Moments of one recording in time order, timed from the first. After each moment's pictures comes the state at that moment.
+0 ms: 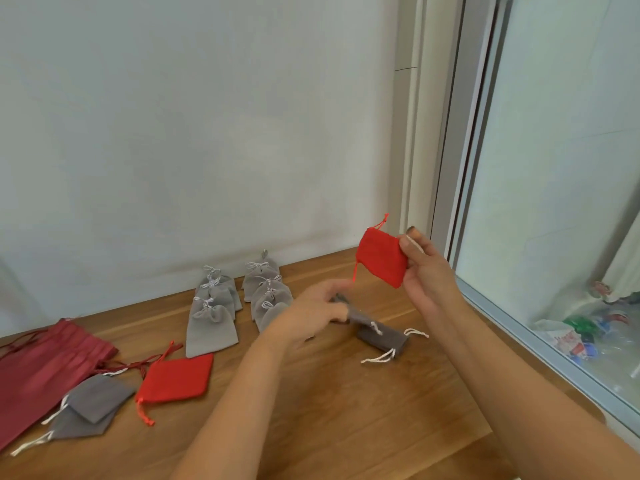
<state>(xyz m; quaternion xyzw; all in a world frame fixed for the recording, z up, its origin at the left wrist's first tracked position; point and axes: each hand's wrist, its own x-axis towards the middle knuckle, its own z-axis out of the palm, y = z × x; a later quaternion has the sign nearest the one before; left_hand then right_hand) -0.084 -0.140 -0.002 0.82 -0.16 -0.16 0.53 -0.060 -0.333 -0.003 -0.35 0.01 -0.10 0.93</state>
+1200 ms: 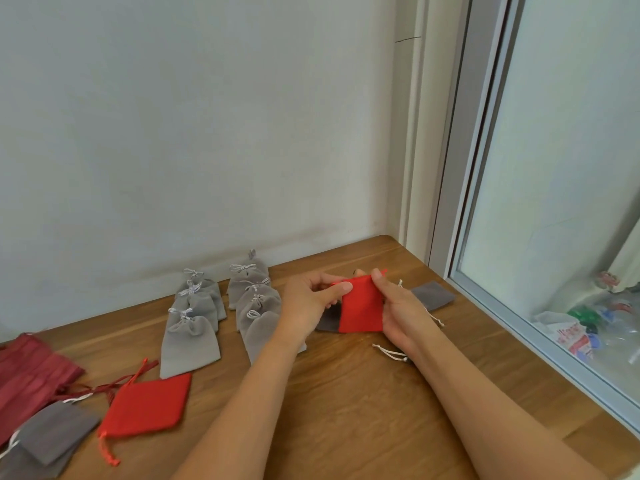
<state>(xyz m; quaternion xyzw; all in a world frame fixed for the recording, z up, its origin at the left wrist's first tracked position) -0.030 -0.160 -0.034 0.74 -0.09 0.01 0.67 -0.038 -0.317 -0.067 -0.44 0.03 0.08 0.89</state>
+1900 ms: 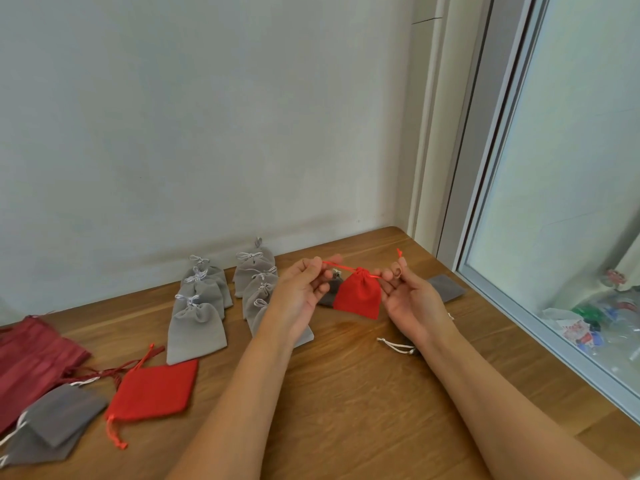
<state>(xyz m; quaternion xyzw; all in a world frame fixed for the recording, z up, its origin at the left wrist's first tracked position) -0.030 -0.138 -0.034 0.48 -0.05 -0.08 0.87 -0.038 -0.316 -0.062 -0.27 0.00 0.03 0.96</state>
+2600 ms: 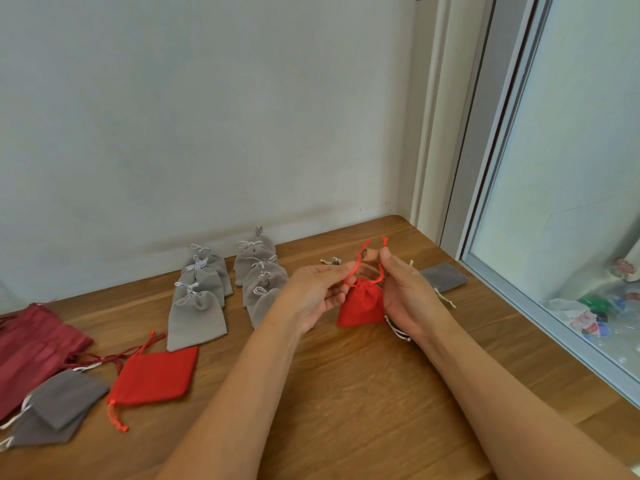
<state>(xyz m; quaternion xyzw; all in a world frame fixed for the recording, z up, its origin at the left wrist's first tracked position) -0.044 -0.156 -0.026 0.62 0.01 -0.17 0.76 -0.043 -0.309 -0.068 -0.47 -0.11 0.04 0.88</state>
